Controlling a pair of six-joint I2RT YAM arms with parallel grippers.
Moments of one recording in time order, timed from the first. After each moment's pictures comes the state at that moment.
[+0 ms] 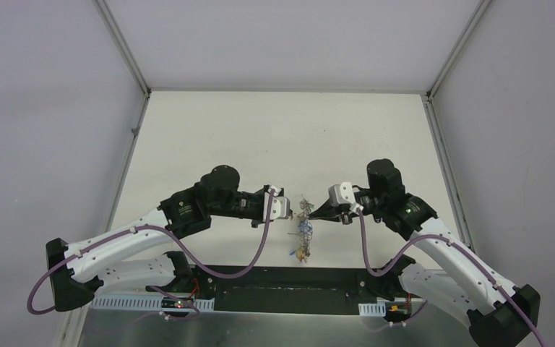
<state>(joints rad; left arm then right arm) -1.04 0.94 0.88 -0.20 0.44 0.40 0.61 0.86 0.71 -0.36 -1.06 -0.66</state>
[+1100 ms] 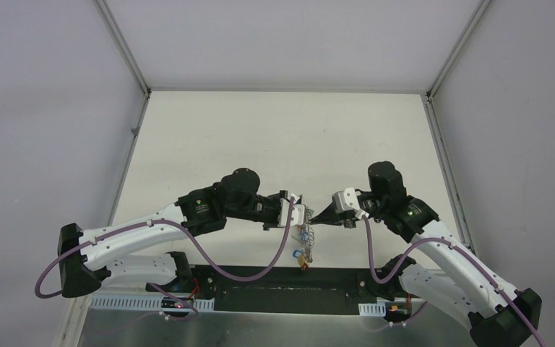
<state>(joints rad) -1.12 1.06 0.93 -0.19 0.38 0.44 0.61 0.82 0.69 -0.40 -1.12 -0.74</state>
